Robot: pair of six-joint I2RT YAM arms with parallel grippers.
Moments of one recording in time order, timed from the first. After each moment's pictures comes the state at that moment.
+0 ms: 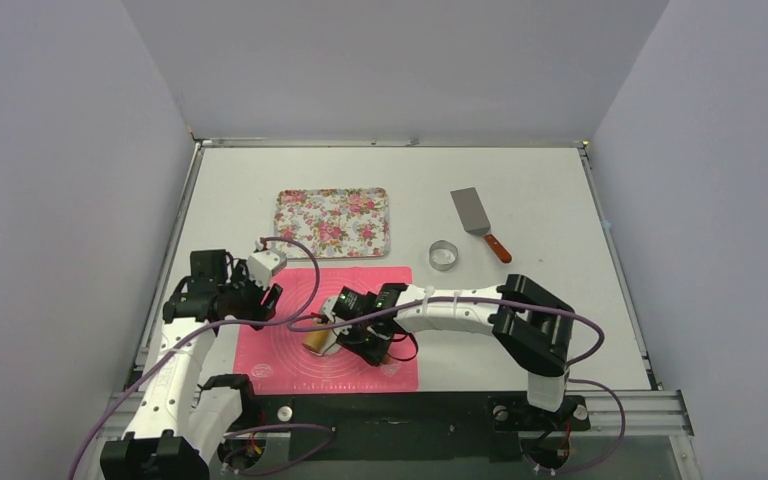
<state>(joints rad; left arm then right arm) 0.04 0.87 0.63 -0.76 0.37 0.58 1.20 1.85 1.23 -0.67 -0.07 0.07</state>
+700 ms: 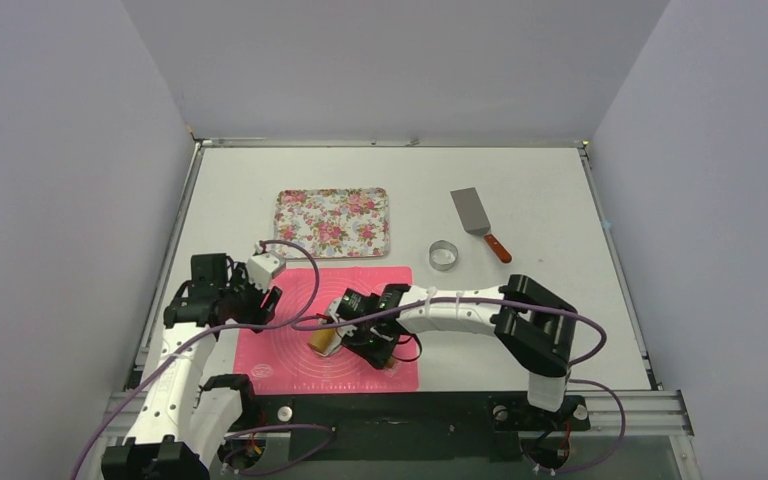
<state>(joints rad) 0.04 0.85 0.60 -0.74 0.35 0.57 1.19 1.82 1.18 -0.70 -0.09 0.10</state>
